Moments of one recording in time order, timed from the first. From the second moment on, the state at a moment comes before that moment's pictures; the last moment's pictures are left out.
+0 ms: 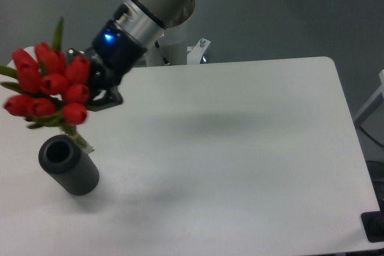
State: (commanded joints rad) arm 2.32 -1.66 -1.65 -0.83 0.60 0.97
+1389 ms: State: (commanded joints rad) arm 2.24 -1.74 -1.77 -0.72 0.61 1.00
